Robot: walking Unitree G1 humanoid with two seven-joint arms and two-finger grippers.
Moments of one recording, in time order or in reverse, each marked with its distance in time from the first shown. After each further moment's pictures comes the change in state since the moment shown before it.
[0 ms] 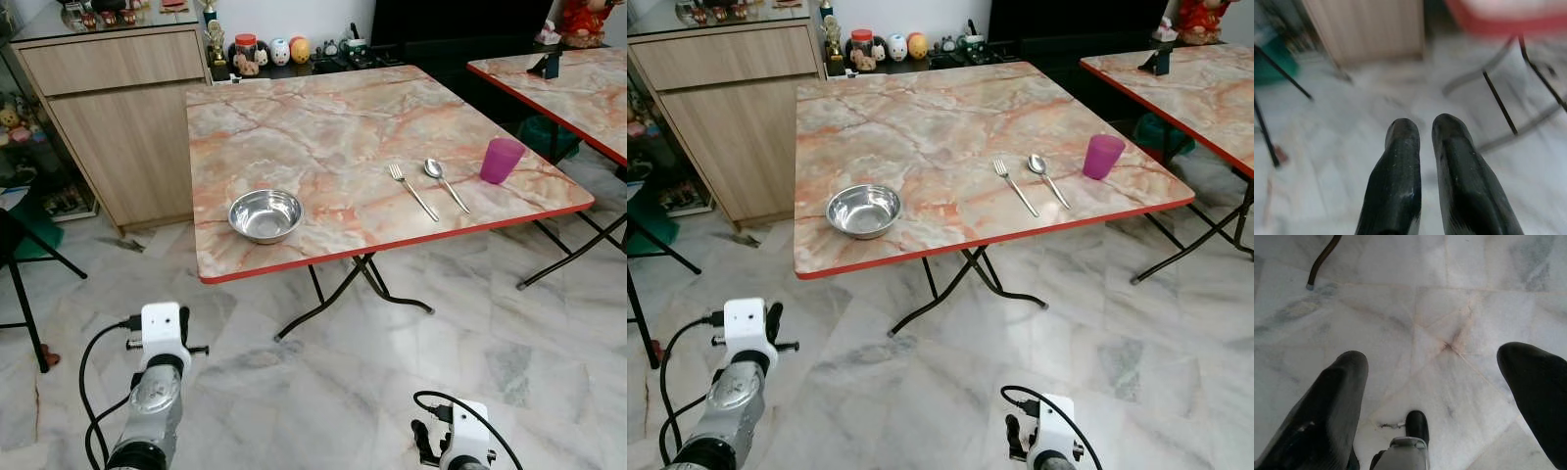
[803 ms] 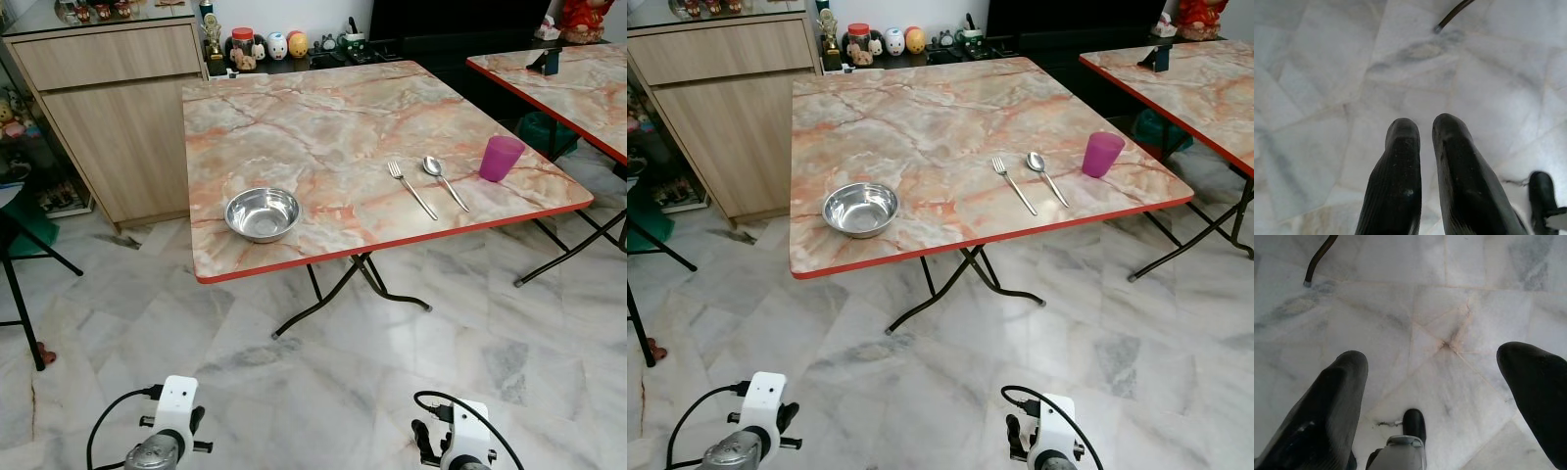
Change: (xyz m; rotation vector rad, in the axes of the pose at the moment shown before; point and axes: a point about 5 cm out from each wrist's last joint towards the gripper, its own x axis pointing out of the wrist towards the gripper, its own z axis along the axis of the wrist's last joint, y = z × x) left arm -0.038 -0.006 -0.078 0.108 0.416 -0.169; right arm 0.000 0.000 0.001 -0.021 0.000 0.012
